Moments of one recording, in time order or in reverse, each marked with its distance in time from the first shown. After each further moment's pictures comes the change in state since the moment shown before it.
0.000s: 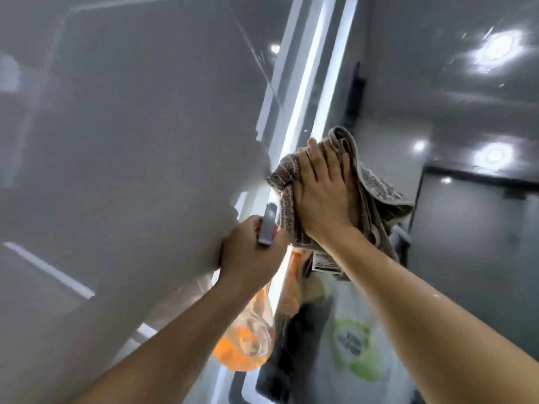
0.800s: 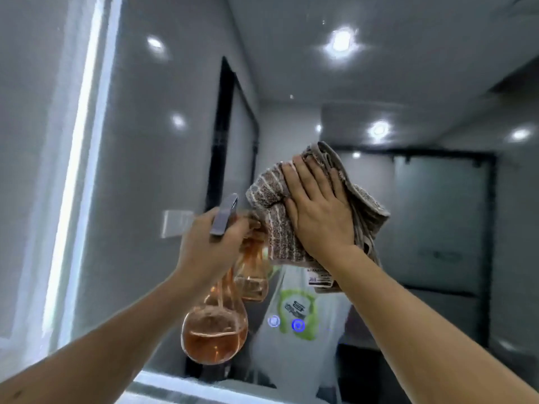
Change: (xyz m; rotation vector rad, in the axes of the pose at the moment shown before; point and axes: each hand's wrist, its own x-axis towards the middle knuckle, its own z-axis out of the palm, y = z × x) left_hand -0.125 0.154 0.166 -0.206 -0.220 -0.038; right_hand -0.167 0.265 -0.123 -0.126 0.004 0.054
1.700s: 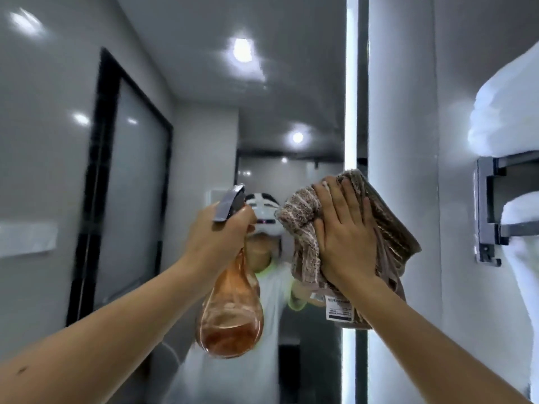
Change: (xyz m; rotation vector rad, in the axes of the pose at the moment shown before) left_hand -0.074 0.107 0.274 -0.231 -0.275 -0.060; right_hand -0.158 0.291 -0.097 -0.121 -0.043 0.303
